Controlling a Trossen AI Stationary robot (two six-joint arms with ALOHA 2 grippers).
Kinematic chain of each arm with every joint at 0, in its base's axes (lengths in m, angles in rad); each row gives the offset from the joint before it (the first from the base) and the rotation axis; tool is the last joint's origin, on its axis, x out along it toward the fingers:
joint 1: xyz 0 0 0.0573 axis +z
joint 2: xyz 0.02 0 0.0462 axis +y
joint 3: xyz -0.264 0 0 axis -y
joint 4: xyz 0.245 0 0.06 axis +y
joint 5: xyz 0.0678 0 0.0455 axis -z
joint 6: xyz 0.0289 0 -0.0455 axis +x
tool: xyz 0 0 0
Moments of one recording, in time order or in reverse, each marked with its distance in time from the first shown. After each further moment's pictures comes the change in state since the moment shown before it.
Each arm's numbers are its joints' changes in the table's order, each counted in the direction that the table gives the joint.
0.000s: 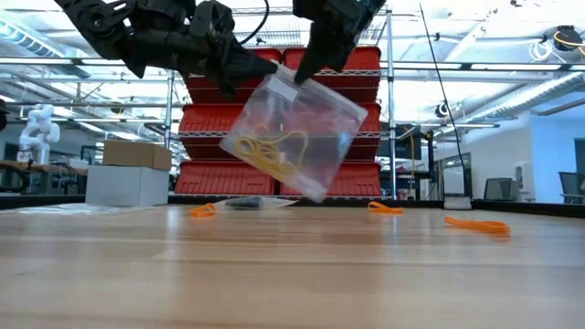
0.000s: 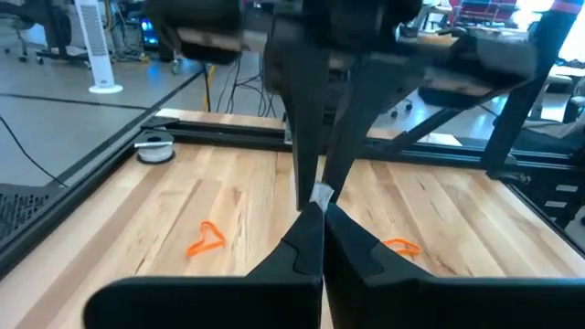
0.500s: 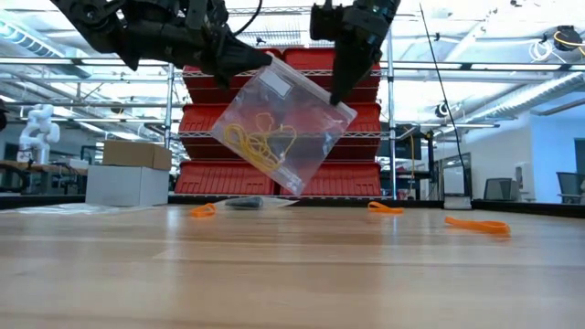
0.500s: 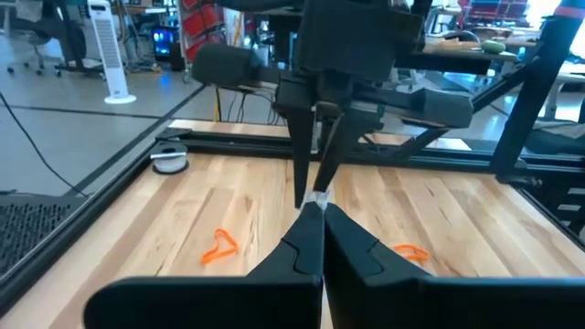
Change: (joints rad) left arm 0.001 -0.066 0.000 0.057 -0.026 0.025; right arm -0.002 0.000 -0.001 0.241 0.077 0.064
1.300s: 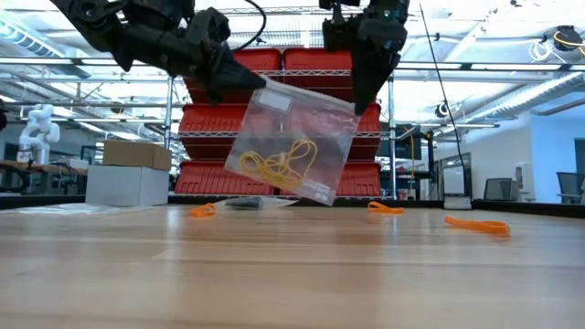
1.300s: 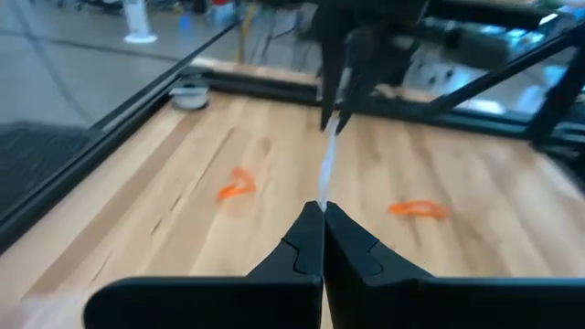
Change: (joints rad) left arm -0.004 -0.006 0.001 0.165 -0.083 -0.035; right arm -0.003 0.001 0.000 0.155 0.044 0.061
